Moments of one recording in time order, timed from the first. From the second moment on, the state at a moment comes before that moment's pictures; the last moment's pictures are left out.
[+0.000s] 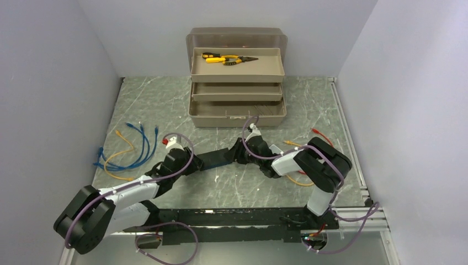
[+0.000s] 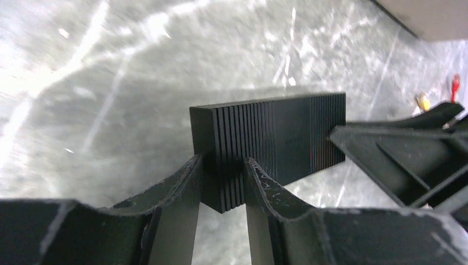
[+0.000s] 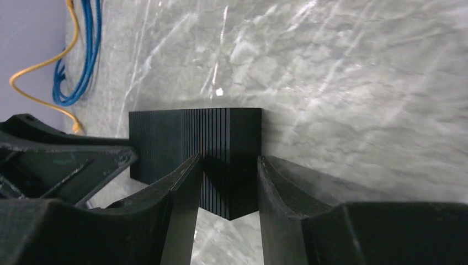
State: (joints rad) left arm -0.65 1.09 0.23 0.26 -0.17 -0.96; right arm 0.77 1.73 0.55 0.68 -0.08 0.87
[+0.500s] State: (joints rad) left arm -0.39 1.28 0.41 0.19 -0.13 -0.82; right arm 0.79 1.93 0.75 0.74 -0.08 0.95
